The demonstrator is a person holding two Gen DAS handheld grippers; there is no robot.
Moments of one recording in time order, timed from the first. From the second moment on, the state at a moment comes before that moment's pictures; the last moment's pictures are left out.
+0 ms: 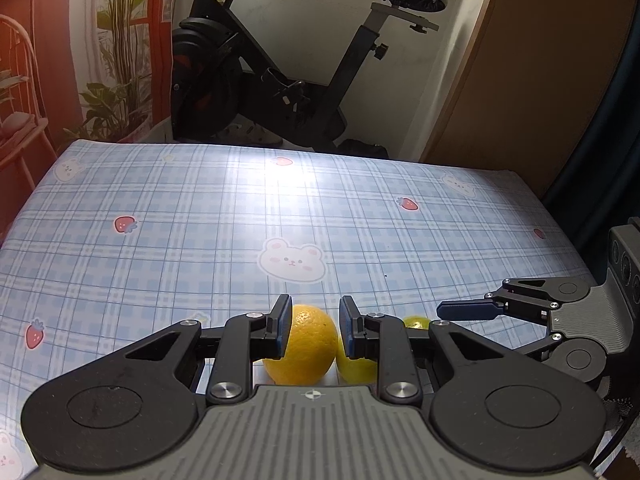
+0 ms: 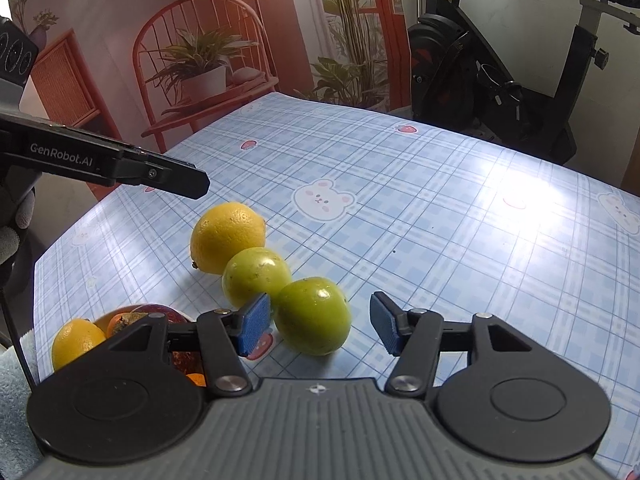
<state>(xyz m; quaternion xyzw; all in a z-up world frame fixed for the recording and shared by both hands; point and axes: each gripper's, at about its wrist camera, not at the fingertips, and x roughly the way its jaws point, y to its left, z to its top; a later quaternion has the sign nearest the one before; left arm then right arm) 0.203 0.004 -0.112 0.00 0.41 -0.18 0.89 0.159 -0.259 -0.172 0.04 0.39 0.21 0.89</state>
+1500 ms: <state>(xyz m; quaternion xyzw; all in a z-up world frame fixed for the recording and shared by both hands) 0.239 -0.059 -0.147 -0.04 0.49 -0.27 0.83 0.149 -0.257 -0.194 0.07 0.40 0.20 0.89</state>
